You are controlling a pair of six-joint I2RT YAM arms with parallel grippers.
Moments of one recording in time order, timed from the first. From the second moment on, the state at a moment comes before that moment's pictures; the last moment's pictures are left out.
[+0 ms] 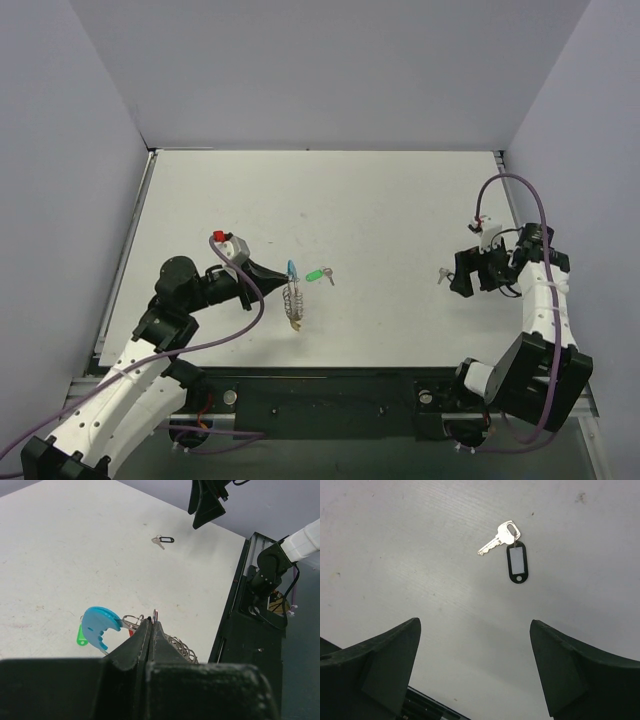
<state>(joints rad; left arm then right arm) -0.47 0.66 0.52 0.09 0.70 -0.20 -0.41 1.23 0.86 -0.87 -0.55 -0.72</state>
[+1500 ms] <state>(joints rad) -0.38 0.60 0.52 0.09 0.76 -0.17 -0.15 1.65 1.02 -0.75 -0.19 -0.62</state>
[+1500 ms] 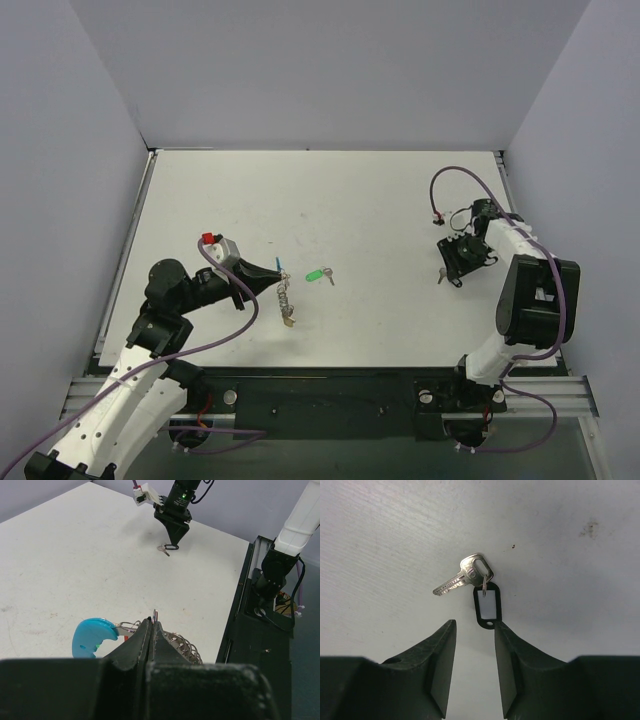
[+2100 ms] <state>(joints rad) -0.38 0.60 0.52 0.09 0.77 -0.17 -0.10 1.70 1.07 -0.75 -0.17 -0.62</state>
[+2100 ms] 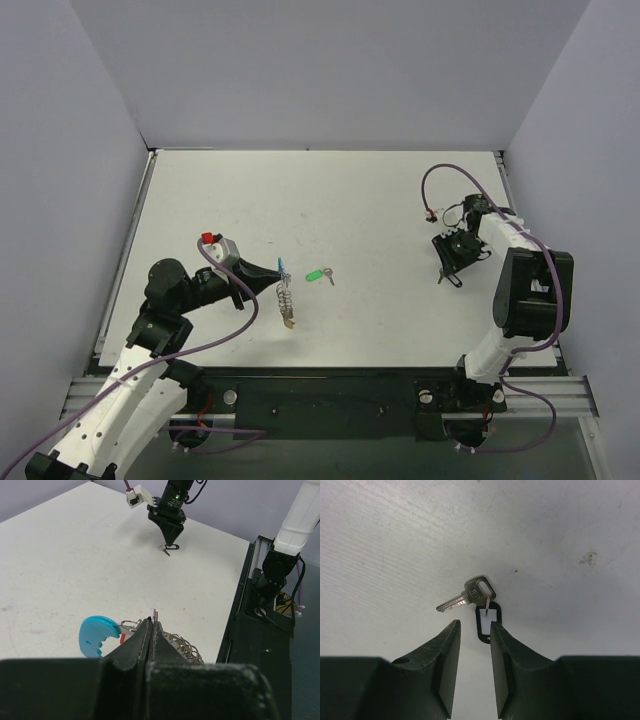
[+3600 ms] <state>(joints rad) -0.36 0.61 0.52 0.09 0.79 -0.17 -0.07 1.78 1.14 -0.76 -0.11 -0.61</state>
